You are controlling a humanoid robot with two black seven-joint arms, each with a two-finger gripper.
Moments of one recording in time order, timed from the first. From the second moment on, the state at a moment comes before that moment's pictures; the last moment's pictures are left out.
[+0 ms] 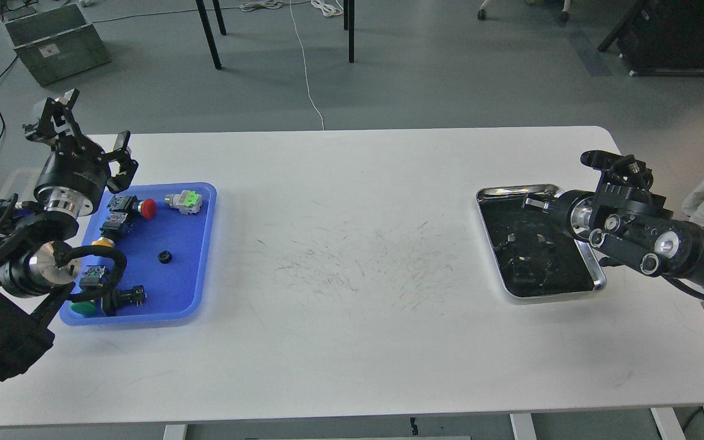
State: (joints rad) left arm -0.52 0.42 -1.00 -0.85 0.18 -0.16 -0.40; right arm 1.03 -0.38 -0.20 0.65 -0.90 0.07 -0.07
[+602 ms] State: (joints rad) left arm -0.53 0.42 -1.00 -0.85 0.18 -0.16 -0.40; right arm 1.05 -0.37 -0.16 0.67 -0.88 0.08 -0.07
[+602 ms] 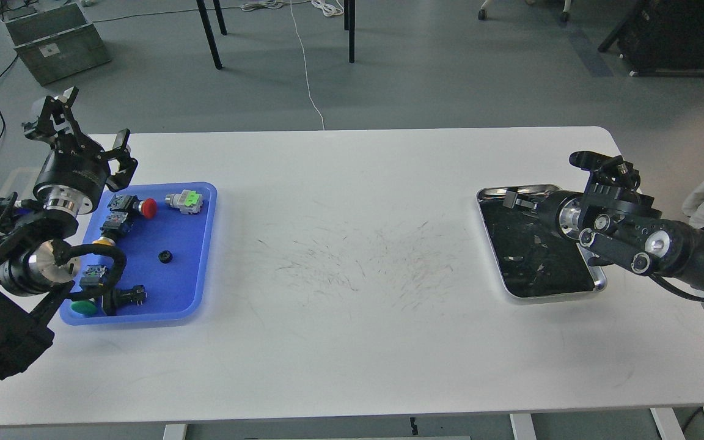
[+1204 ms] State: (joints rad) left arm -0.59 0.41 -1.01 -0.76 0.17 -0.15 -0.39; right arm 1.05 -0.34 0.64 0.67 -0.48 0.09 -0.07
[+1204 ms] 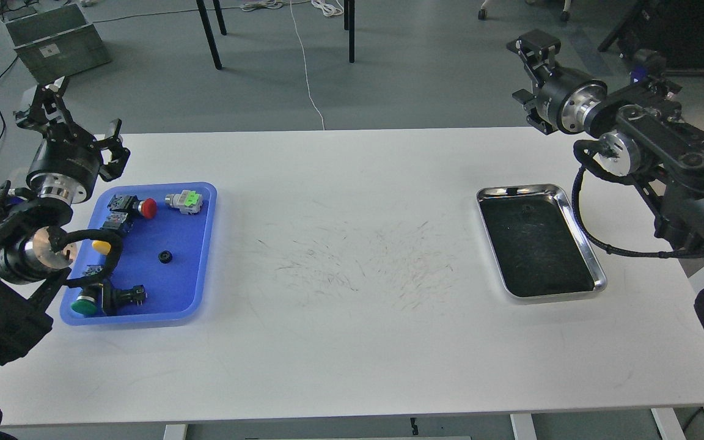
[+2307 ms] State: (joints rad) left arm -0.66 0.56 -0.87 -1.05 0.52 -0.19 -0.28; right arm 0.63 -0.25 1.11 0.68 0.14 0.46 -0.06
